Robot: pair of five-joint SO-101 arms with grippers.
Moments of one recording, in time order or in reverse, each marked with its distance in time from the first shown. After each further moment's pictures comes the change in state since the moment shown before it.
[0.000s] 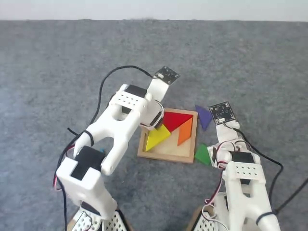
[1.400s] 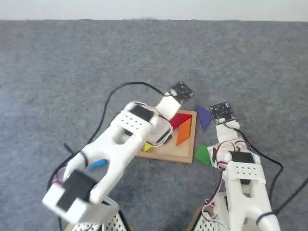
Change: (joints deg) left arm 8.6 -14.2 17.1 -8.2 -1.0; right arm -0.1 0.0 0.0 0.0 0.0
